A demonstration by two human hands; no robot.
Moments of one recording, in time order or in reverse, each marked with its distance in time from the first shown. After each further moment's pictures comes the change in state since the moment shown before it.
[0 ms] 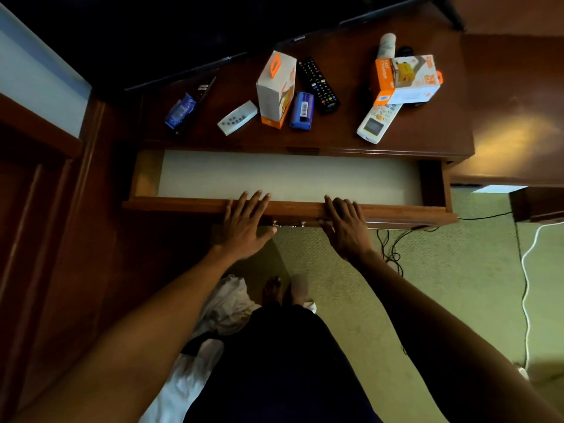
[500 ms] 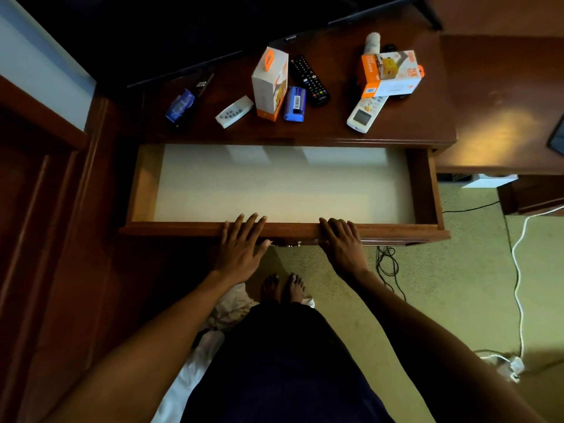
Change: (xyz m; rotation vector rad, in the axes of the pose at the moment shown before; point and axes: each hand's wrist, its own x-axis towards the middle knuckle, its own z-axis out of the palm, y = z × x) left_hand -0.078 0.018 0.038 -0.059 0.046 -0.017; right_hand -0.076 -0.019 0.020 -0.018 0.039 0.001
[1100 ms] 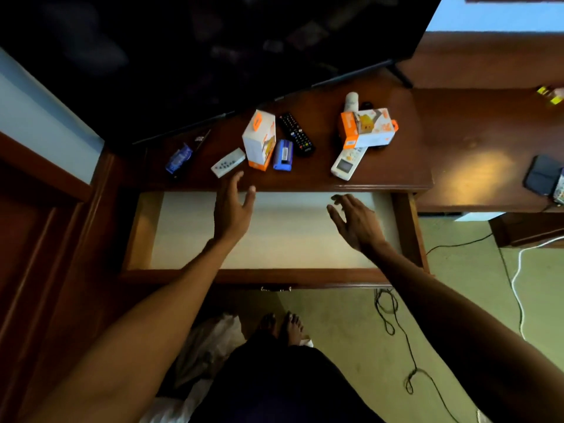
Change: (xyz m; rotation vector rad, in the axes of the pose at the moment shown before) left_hand 0.128 0.032 -0.146 -0.606 0.590 -0.126; right_hand 0.108 0.060 -0.128 0.197 0.290 0.024
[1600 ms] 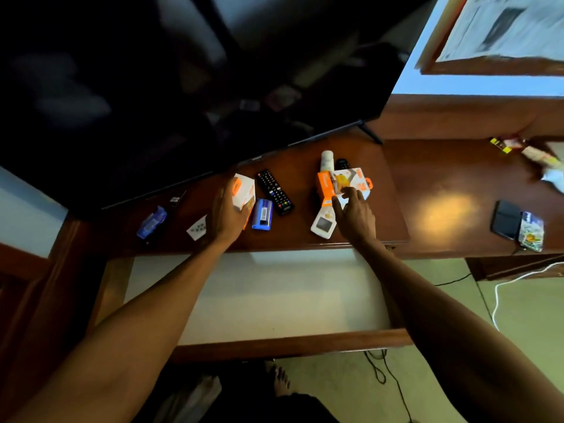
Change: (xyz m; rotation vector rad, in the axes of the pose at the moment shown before) left_hand 0.138 0.049 0.033 0.006 -0.052 0.022; right_hand 0.144 0.045 -0.041 0.097 0.150 0.392
